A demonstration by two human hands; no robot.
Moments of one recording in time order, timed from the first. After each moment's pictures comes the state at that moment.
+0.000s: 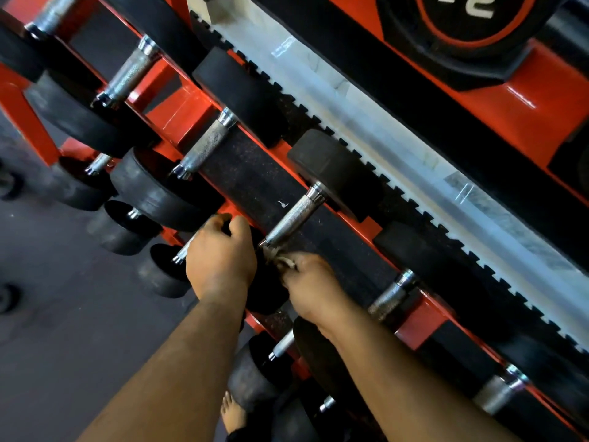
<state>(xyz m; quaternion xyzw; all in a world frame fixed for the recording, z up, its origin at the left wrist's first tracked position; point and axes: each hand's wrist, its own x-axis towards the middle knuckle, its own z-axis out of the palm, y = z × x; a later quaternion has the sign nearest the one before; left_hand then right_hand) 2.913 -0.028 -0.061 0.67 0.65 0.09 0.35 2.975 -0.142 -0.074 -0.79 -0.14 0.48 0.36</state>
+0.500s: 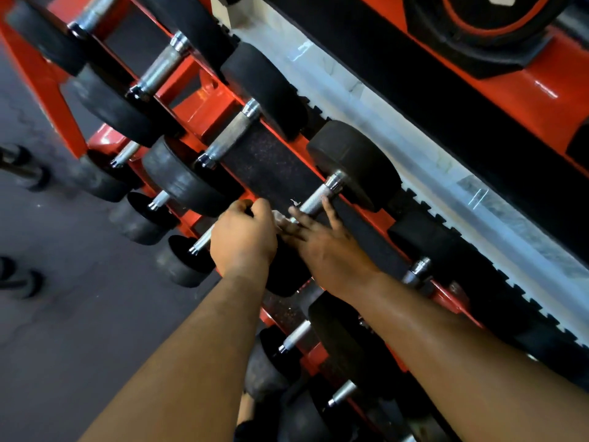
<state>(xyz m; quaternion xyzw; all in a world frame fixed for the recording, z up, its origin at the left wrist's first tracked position) 2.911 -0.026 -0.057 0.67 0.65 0.08 0.36 3.008 -0.144 -0.094 -0.72 -0.68 0.11 -0.05</state>
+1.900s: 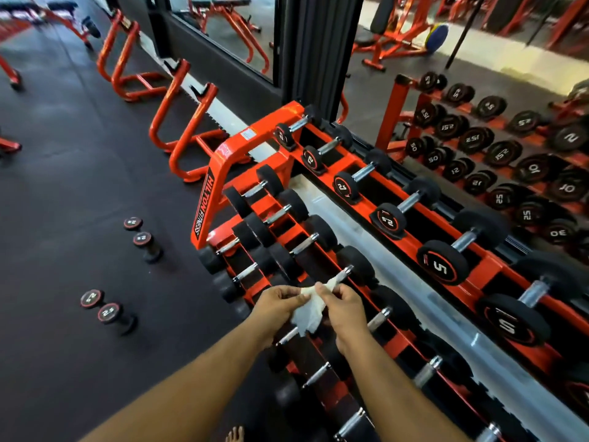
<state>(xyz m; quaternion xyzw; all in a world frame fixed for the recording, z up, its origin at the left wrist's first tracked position) 2.646 -0.097 0.273 0.50 0.39 0.11 0.76 2.759 -0.198 0.285 -0.72 -0.07 0.37 0.58</state>
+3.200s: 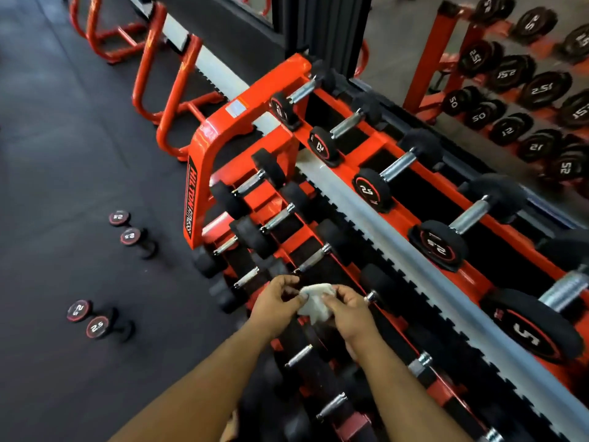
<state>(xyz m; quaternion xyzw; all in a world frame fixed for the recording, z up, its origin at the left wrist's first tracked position) 2.794 0.065 0.154 0.67 0.45 0.07 0.59 2.917 -0.054 0.164 -0.73 -0.10 0.44 0.52</state>
